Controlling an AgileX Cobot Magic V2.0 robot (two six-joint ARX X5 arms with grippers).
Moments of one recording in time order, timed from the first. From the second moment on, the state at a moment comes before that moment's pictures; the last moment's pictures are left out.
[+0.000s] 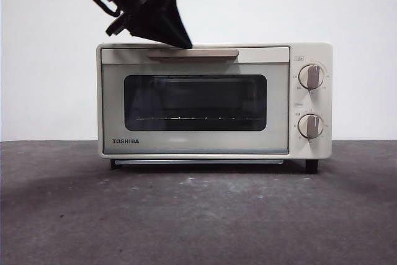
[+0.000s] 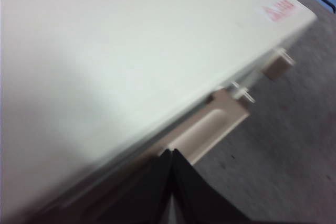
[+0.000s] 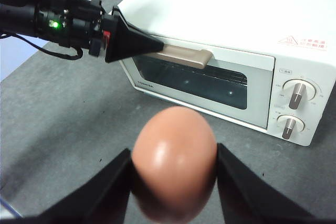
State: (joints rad) left arm -0.55 1.58 1.29 -0.27 0.31 -0.06; right arm 0.79 0.71 1.02 -0.72 0.11 0.35
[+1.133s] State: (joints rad) left arm -0.48 1.14 1.14 -0.60 0.34 -0.09; right arm 0.60 1.12 1.02 -0.53 -0.15 0.34
